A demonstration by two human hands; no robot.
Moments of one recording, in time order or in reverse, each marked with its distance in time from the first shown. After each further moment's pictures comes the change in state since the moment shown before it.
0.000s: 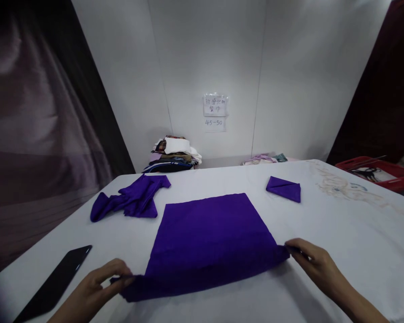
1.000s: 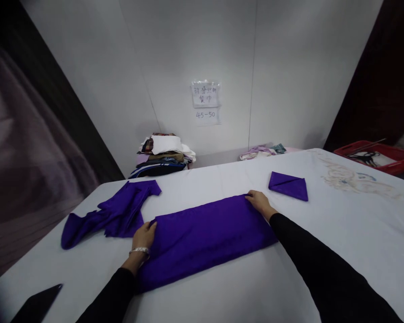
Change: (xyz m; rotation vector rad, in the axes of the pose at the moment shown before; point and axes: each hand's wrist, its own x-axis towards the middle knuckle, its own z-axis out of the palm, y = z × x) left_hand 0.228 -0.074 0.057 0.249 0.331 -0.394; right_hand 0.223 0.081 0.140 -0.189 -0.184 0.365
